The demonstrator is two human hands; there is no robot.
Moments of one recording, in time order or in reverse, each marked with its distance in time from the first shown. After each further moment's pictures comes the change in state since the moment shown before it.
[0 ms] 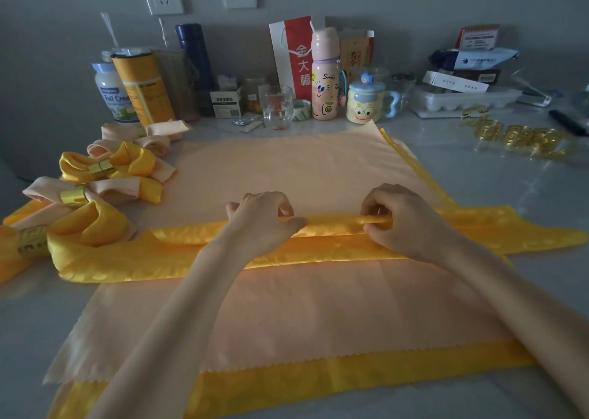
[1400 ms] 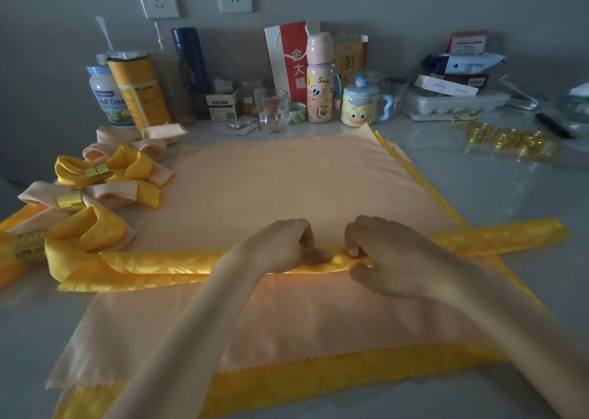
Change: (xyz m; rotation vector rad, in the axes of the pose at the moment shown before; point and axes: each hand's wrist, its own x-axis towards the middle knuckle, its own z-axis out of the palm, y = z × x) left_hand -0.006 0.012 0.011 -0.037 -0.380 0.092; right_hand -0.025 -0.048 0.000 -0.273 -0.265 -0.085
